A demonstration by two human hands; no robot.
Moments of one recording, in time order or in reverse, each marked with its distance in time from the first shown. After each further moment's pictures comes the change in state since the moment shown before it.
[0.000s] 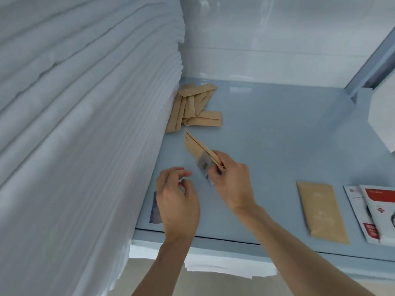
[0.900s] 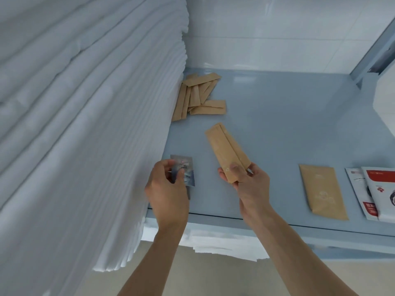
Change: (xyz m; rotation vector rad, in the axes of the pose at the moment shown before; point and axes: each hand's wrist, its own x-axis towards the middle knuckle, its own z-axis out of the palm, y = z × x) left_hand -0.005 -0.009 -0.035 -0.015 0.065 -0.145; right_hand -0.049 -0.009 -0.009 0.995 0.232 0.690
